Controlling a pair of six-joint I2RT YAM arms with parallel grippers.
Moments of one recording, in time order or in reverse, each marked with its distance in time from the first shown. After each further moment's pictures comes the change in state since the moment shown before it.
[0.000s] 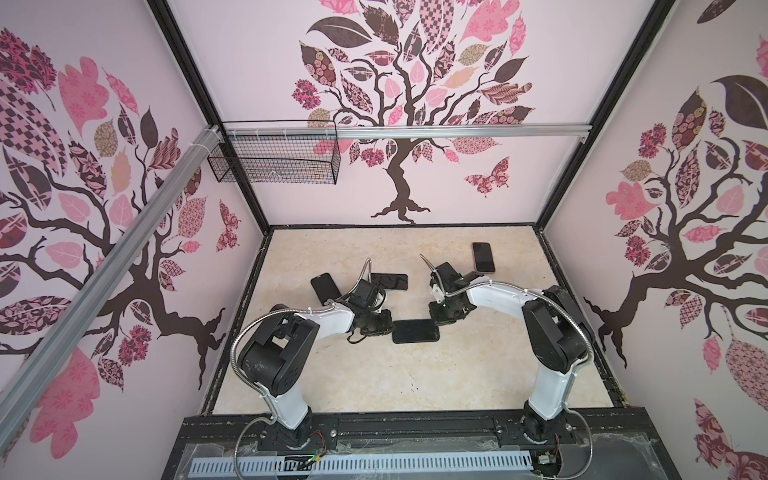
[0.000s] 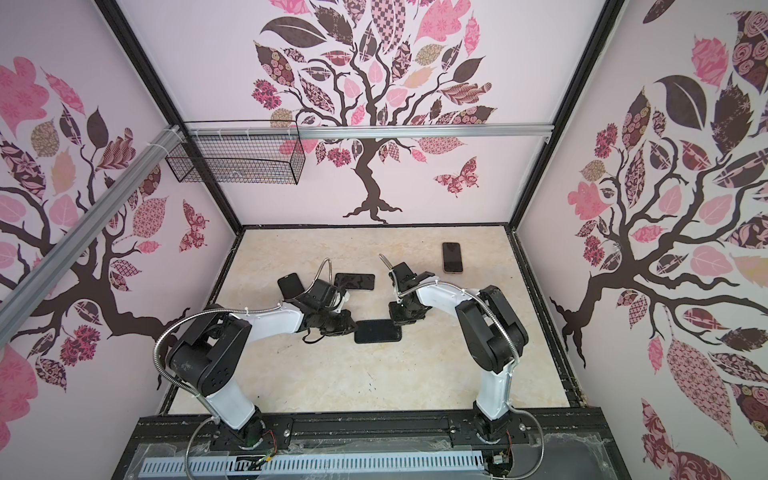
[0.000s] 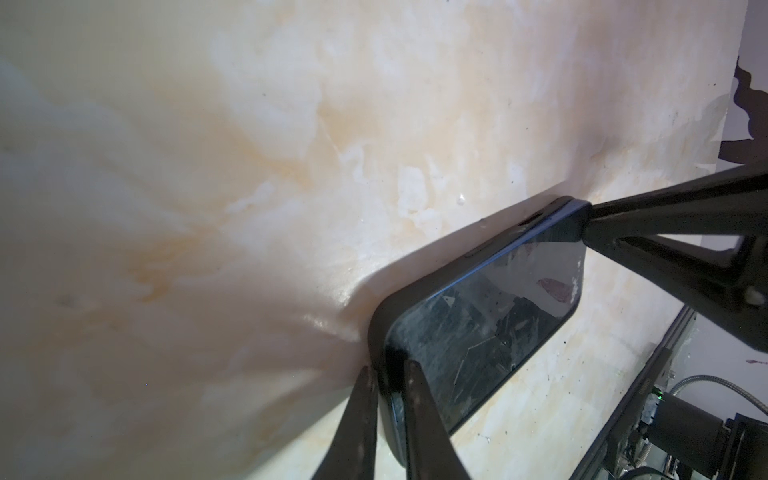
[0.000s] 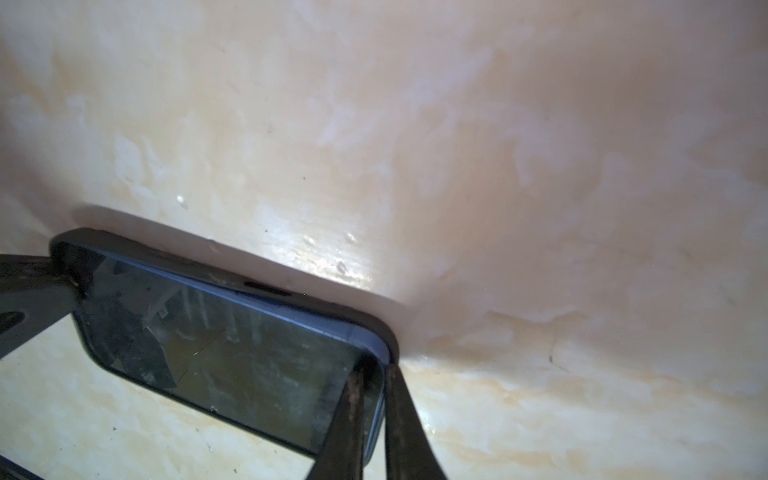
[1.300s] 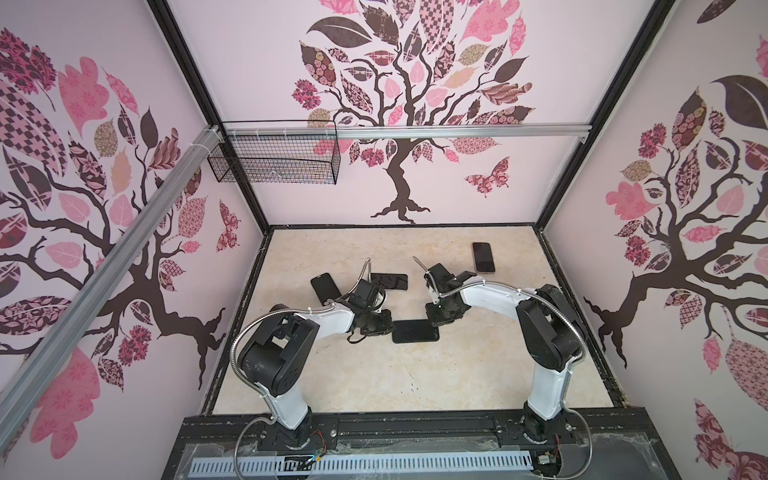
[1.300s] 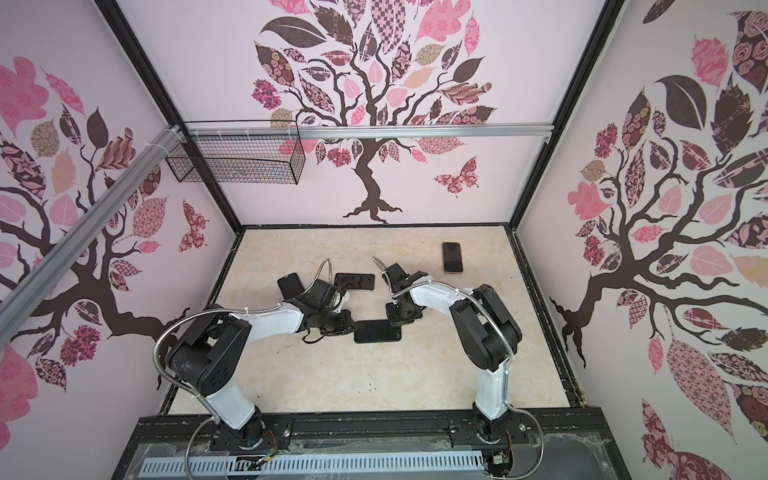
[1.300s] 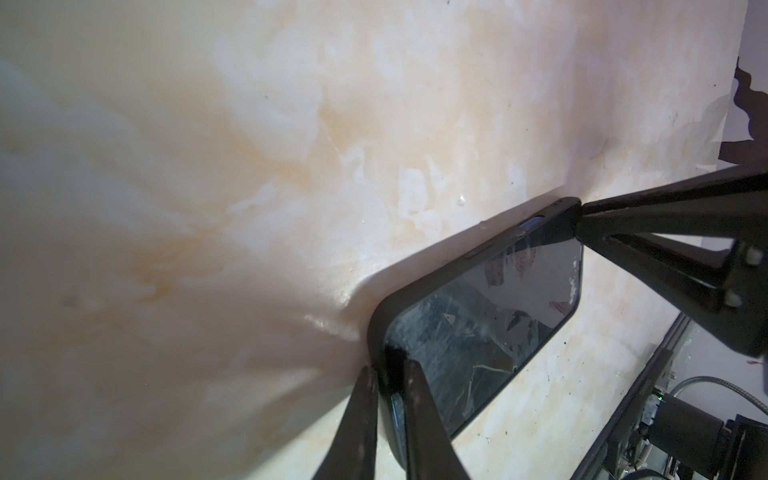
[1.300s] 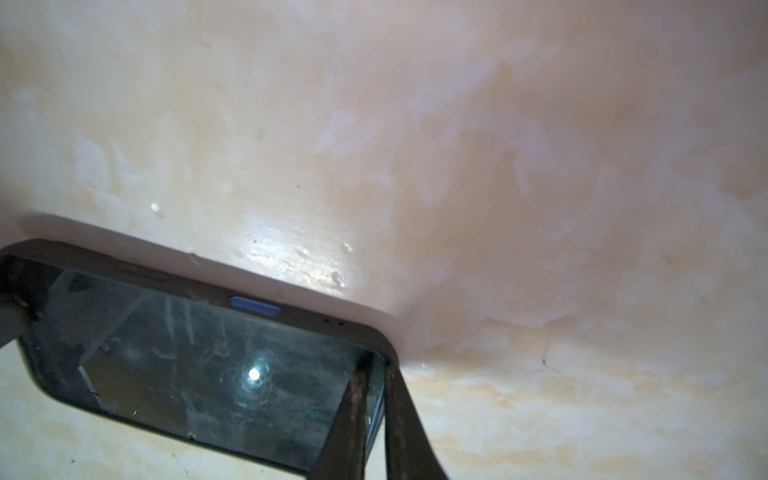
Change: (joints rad) left arm 0.000 0.000 0.000 0.000 -0.002 0.000; right arm 0.039 0.036 0.043 -0.039 0.085 0.004
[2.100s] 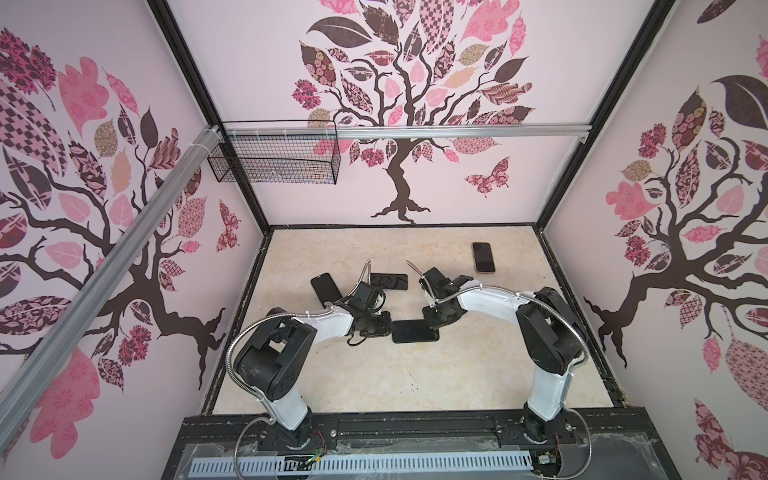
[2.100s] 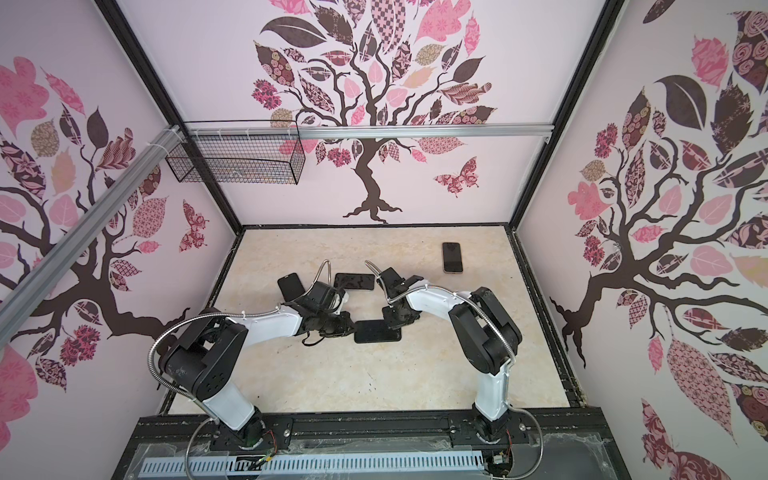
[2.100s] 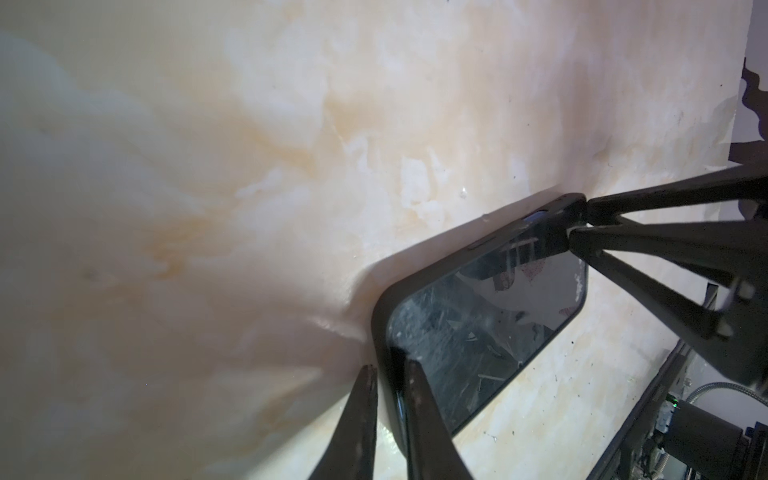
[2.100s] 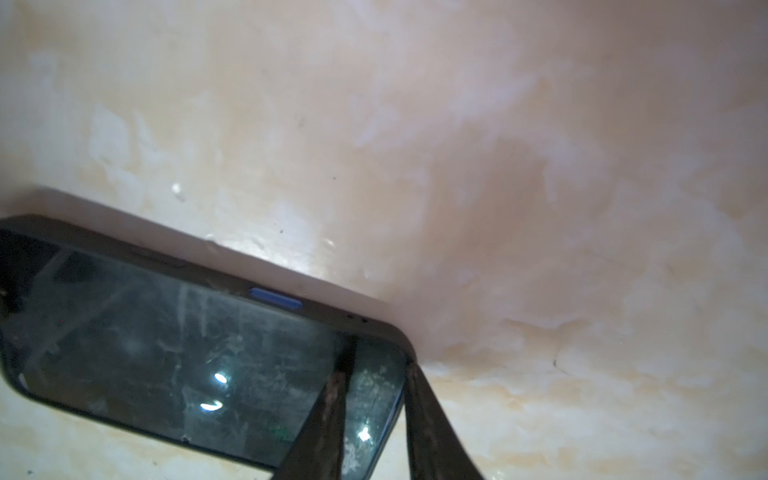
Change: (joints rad) left arm -0.010 -0.047 -0.042 0.010 -0.041 -0.004; right arm 0.052 -0.040 -0.015 0.026 0.074 -0.047
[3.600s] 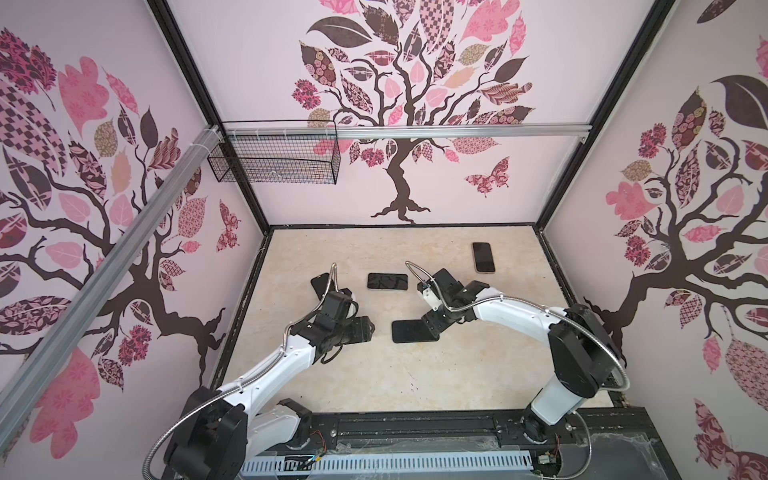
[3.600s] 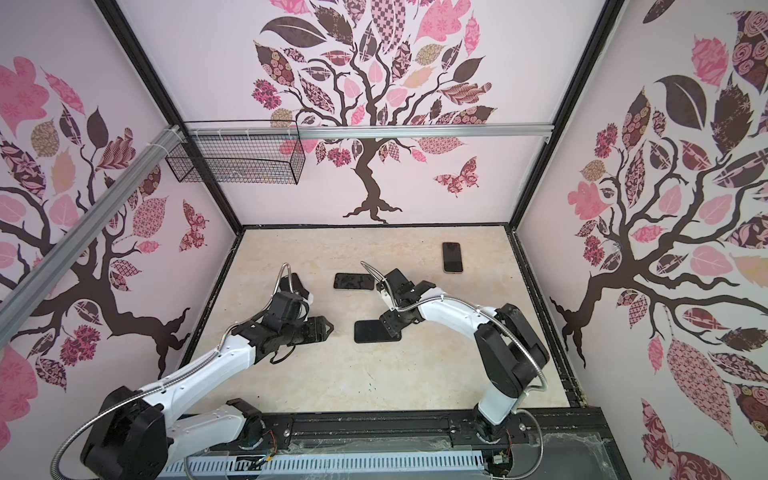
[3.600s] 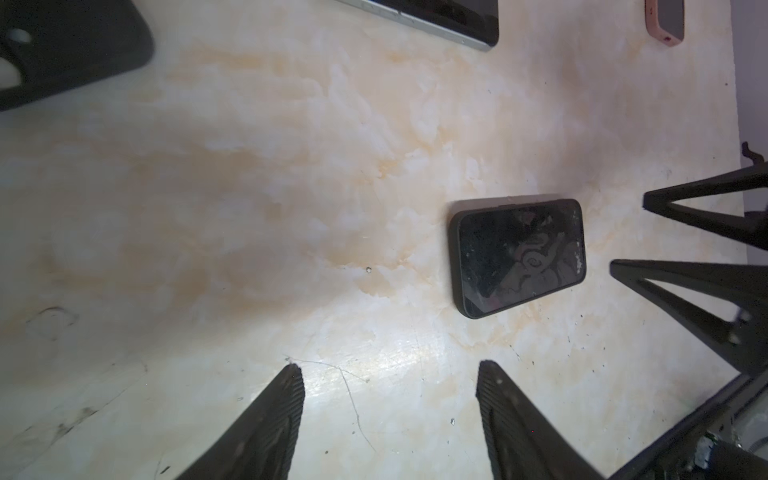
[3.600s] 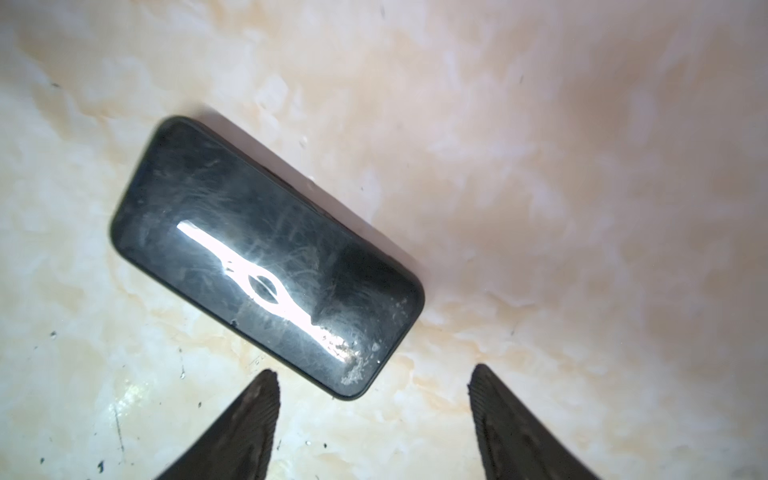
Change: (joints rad) left arm 0.061 -0.563 -0.180 -0.255 -0.261 -0.008; right arm 0.021 -0.237 -0.079 0.057 0.003 -0.296
